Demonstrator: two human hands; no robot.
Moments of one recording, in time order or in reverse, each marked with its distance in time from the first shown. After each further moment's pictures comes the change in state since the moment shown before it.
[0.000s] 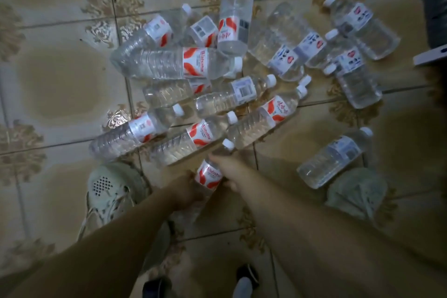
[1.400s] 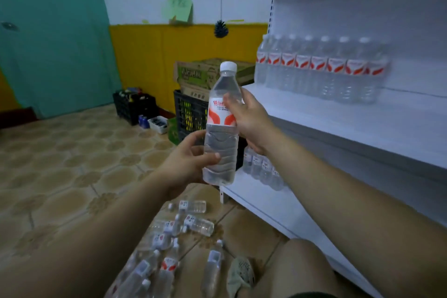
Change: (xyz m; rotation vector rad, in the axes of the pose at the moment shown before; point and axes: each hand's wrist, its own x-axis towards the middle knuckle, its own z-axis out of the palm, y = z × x) left_hand -0.537 0.200 0.150 -0.045 -0.141 1.386; right_hand -0.633 0.066 -0.276 0.382 0.595 -1.526
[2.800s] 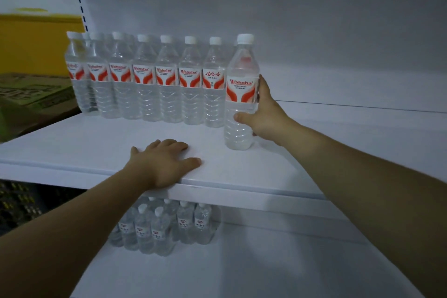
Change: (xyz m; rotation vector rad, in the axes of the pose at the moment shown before) left_hand 0.366 -0.007 0.265 1.411 -0.366 0.353; right_hand 0.113 0.057 -0.400 -0.583 0.572 0.079
